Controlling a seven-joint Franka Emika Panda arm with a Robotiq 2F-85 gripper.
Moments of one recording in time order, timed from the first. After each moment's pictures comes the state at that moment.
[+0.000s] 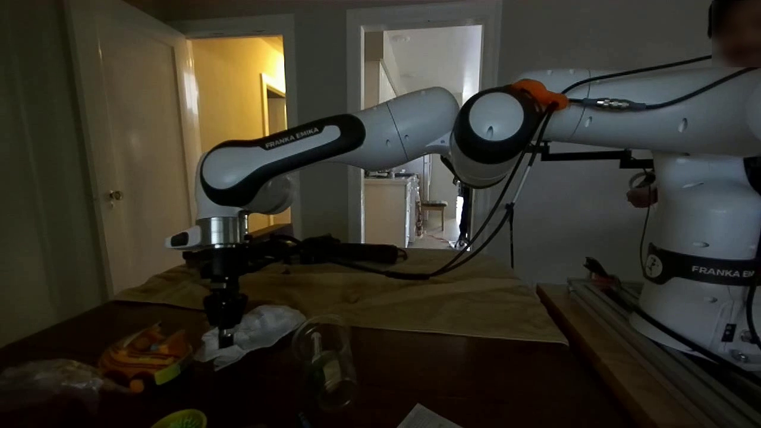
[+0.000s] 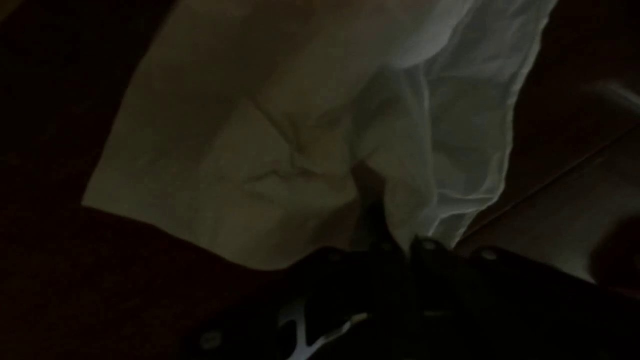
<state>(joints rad) -0.06 1.43 0.33 -0.54 -0.07 1.82 -1.00</state>
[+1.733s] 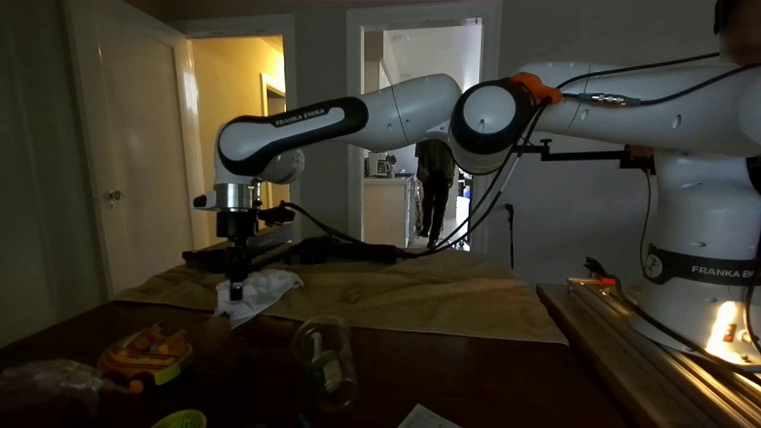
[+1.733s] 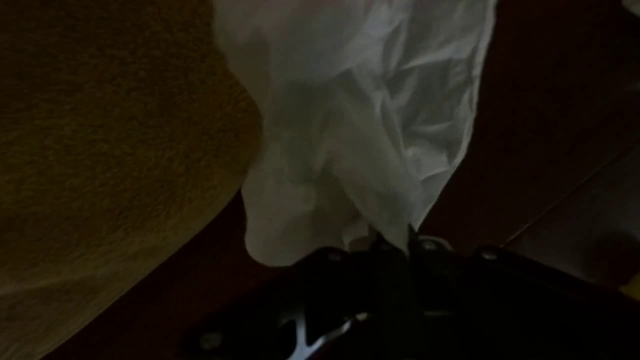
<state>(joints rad) -0.12 1.36 0.27 -0.51 -0.08 1.82 -0.85</state>
